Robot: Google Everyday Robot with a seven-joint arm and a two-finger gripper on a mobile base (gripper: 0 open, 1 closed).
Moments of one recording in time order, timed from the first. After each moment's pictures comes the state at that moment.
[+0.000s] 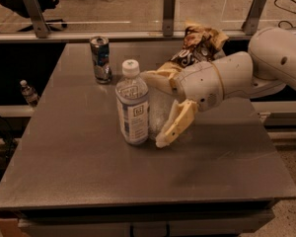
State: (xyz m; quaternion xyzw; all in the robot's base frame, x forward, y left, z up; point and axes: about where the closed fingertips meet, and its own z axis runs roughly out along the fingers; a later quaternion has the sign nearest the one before) arm 0.455 0.001 0.916 -0.62 0.52 0.44 0.40
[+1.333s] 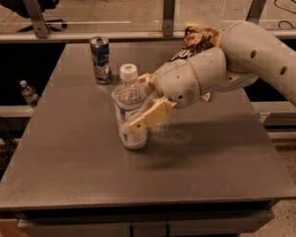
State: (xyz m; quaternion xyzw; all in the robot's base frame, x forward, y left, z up) arm 0.451 0.043 0.915 -0.64 0.49 0.46 0.37
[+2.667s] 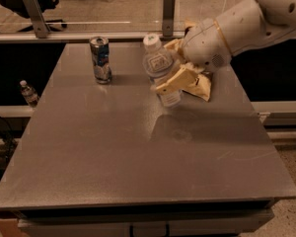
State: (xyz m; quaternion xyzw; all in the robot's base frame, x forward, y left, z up) arm 0.519 -0.023 0.944 -0.70 0.55 0.26 0.37
